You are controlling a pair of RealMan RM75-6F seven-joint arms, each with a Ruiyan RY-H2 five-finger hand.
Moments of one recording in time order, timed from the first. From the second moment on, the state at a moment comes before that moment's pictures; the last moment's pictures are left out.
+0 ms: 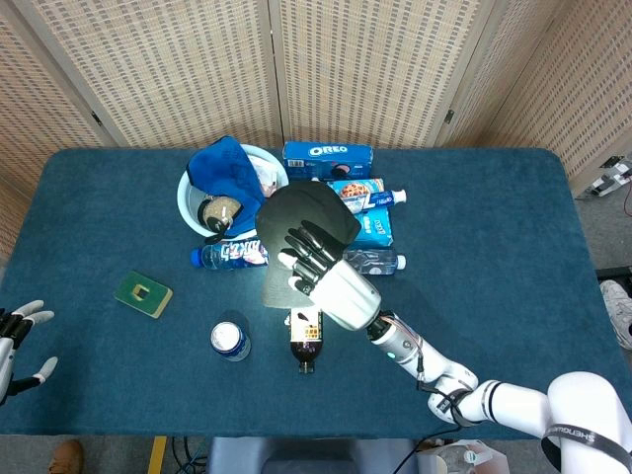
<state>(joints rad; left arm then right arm) -0.07 -1.03 -0.04 -1.62 1.45 1.45 -0.07 0.81 -1.71 0.19 -1.23 -1.81 1.38 -0.22</state>
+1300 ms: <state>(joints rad) -0.08 -1.04 -0.04 -1.62 1.45 1.43 -0.05 1.00 -1.70 0.43 -1.16 -1.66 1.40 -0.24</state>
